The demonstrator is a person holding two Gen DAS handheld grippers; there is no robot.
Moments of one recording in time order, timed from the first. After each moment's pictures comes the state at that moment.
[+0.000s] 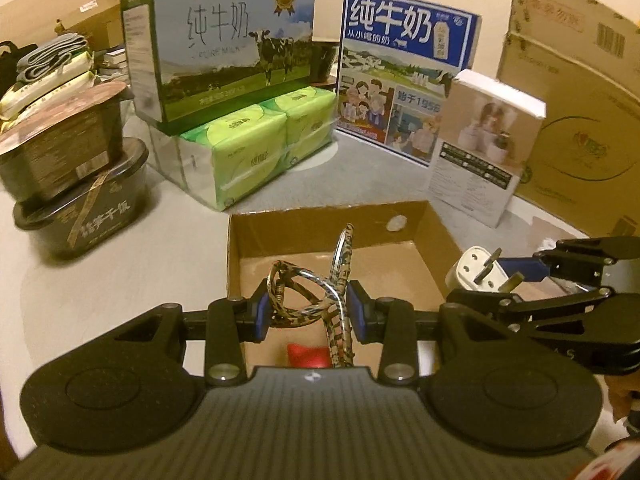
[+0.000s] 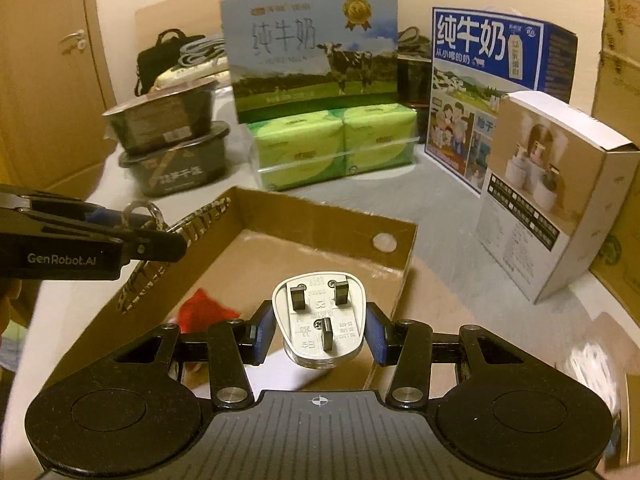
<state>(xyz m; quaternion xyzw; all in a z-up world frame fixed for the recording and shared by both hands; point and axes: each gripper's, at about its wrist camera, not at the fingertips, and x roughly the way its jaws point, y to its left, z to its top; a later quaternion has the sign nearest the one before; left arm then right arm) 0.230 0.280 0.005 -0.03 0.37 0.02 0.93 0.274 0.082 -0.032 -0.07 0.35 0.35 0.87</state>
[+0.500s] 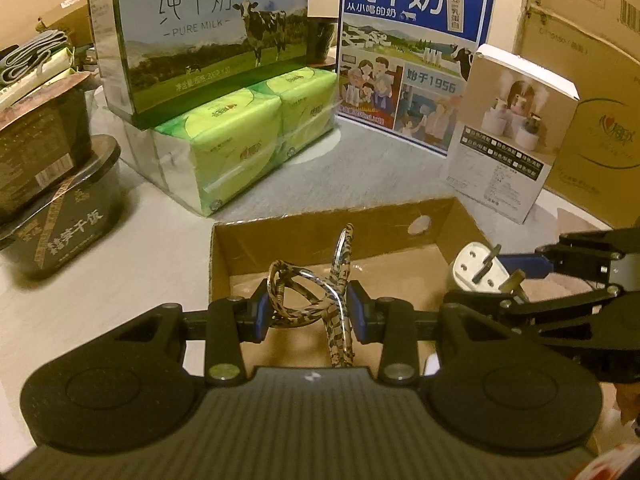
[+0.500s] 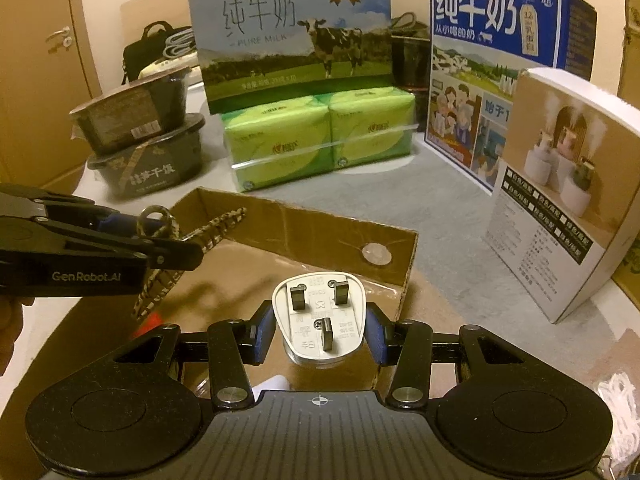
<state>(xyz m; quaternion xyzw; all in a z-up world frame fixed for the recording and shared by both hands) 0.281 0.286 -0.029 -0.02 0.38 0.01 0.93 0.317 0.097 -0.060 -0.06 0.36 0.35 0.86</state>
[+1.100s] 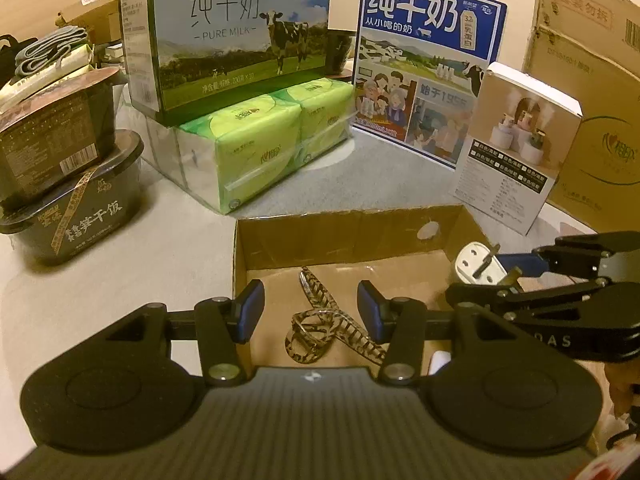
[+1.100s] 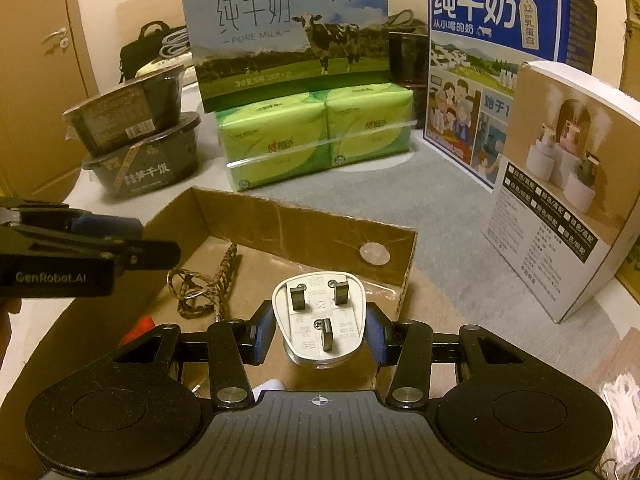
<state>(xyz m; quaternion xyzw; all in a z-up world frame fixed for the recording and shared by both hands) 0.260 0.294 -0.023 -0.03 0.36 0.03 0.93 0.320 0.100 -0.060 -0.07 0.36 0.35 0.86</state>
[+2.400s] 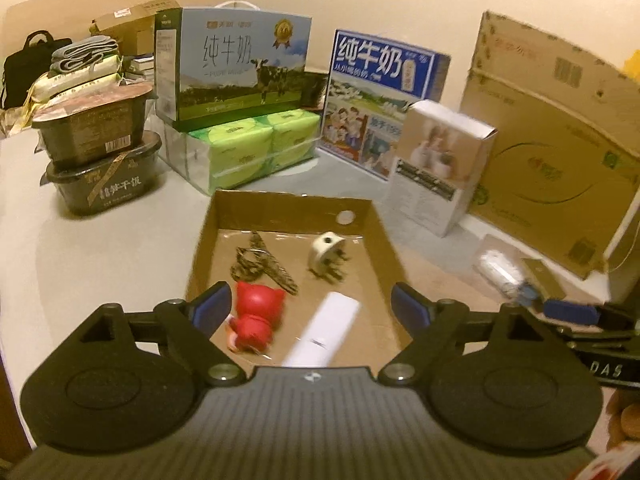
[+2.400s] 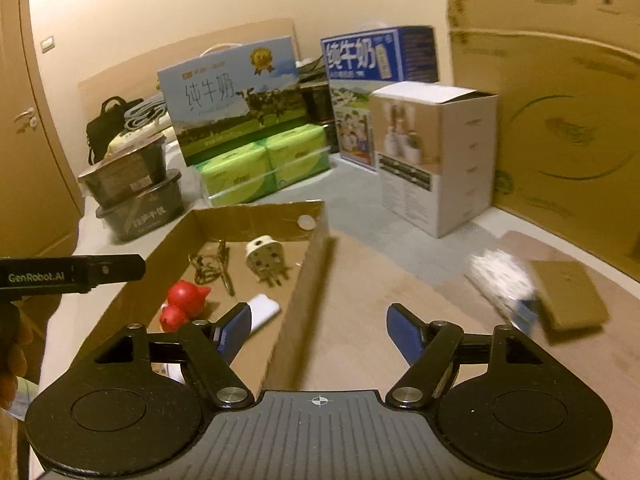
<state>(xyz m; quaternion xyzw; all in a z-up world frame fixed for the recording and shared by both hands) 0.119 0.214 0.032 -0.09 0.31 0.04 0.95 0.168 -0.038 -0.005 0.03 0.32 0.26 0.91</state>
